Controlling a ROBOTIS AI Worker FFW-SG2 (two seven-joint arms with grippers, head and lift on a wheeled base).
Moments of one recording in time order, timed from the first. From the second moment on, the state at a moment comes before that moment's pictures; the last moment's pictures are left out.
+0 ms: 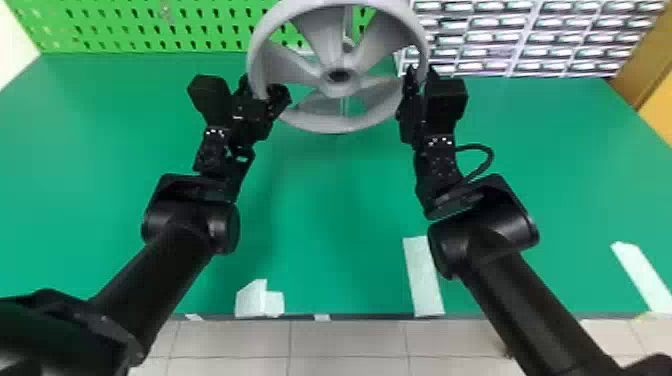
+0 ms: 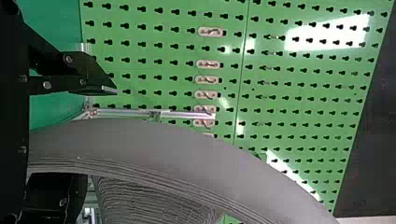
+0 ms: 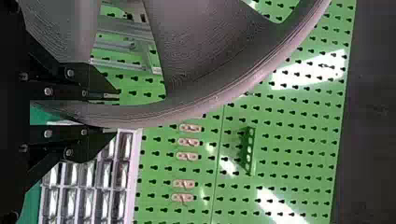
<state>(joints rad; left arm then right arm) -0.57 0.12 -0.34 -0.71 0.33 -0.55 -0.11 -0.38 -0.05 0.34 -1.15 0.02 -0.28 -0.38</state>
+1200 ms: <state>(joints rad) -0.52 0.12 -0.31 -0.79 0.25 -0.45 -0.11 -0.33 -0.06 0.35 -1.26 0.01 -0.13 -0.38</state>
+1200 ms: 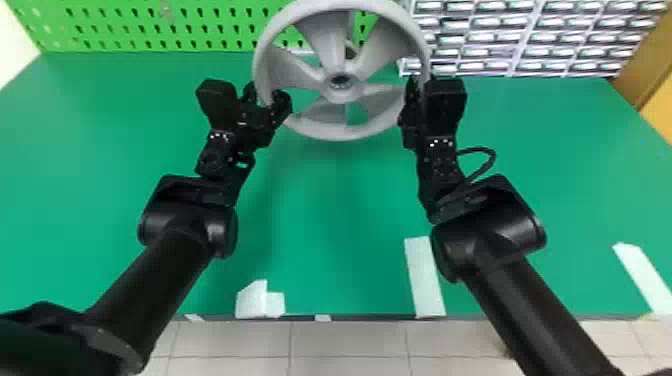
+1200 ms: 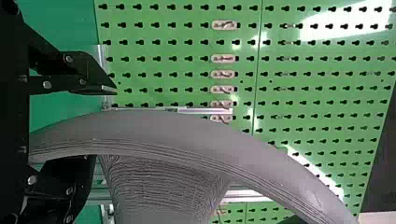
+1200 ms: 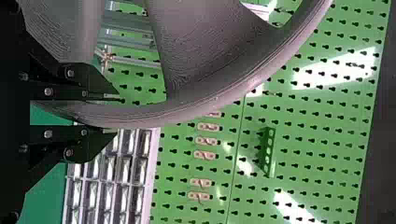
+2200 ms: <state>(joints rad) -0.50 0.13 -0.28 -0.89 0.22 -0.31 -0.11 -0.34 -0.06 0.34 -1.34 -0.01 0.04 -0.38</state>
